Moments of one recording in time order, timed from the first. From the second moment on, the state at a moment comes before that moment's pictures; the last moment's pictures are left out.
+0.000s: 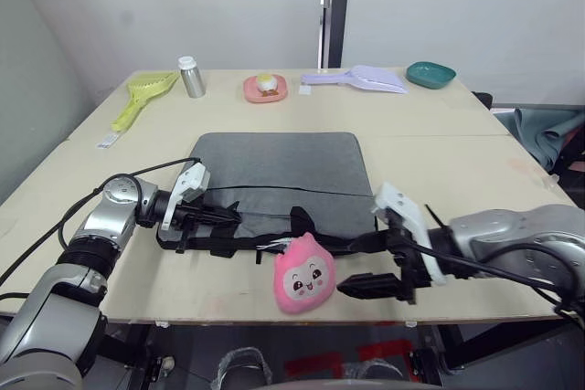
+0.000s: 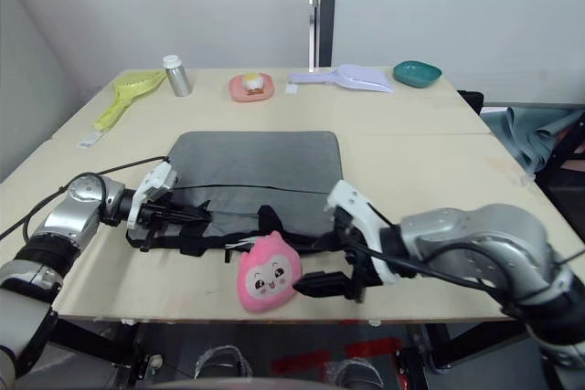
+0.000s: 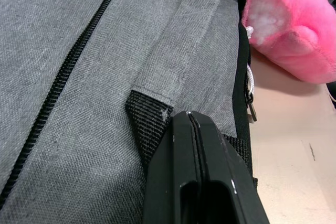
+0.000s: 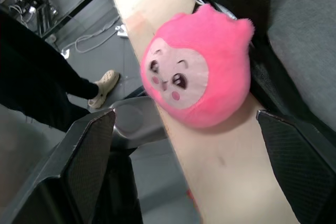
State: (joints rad) left arm -0.58 0.77 -0.26 0.65 -0.42 -0.03 -1.58; right arm -0.42 -0.86 0.18 -0.60 1.23 1.26 0.40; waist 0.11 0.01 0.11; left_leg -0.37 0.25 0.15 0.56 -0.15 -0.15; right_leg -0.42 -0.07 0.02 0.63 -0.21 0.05
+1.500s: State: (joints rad) left arm -0.56 0.72 -0.26 0.76 -0.39 -0.10 -1.58; right arm -0.25 -0.95 0.13 -0.58 0.88 1.20 0.75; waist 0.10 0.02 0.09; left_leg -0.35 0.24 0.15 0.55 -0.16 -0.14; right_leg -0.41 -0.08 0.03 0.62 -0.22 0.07
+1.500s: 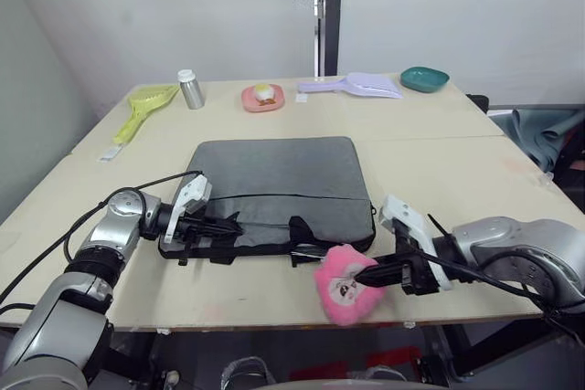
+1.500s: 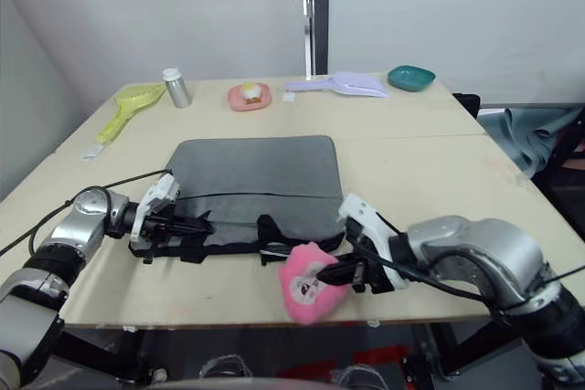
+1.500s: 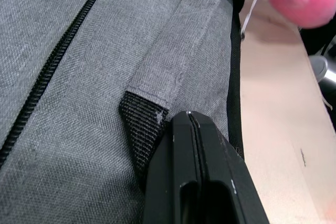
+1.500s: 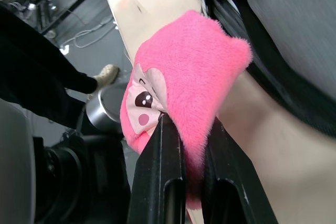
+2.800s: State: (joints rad) left arm -0.44 0.78 -0.30 0.72 -0.39 -0.37 -1.58; right arm -0.65 -0.87 0.37 0.06 -0.01 0.56 0.95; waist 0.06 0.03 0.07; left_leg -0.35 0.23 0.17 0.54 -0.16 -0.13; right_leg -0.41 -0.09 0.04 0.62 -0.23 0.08
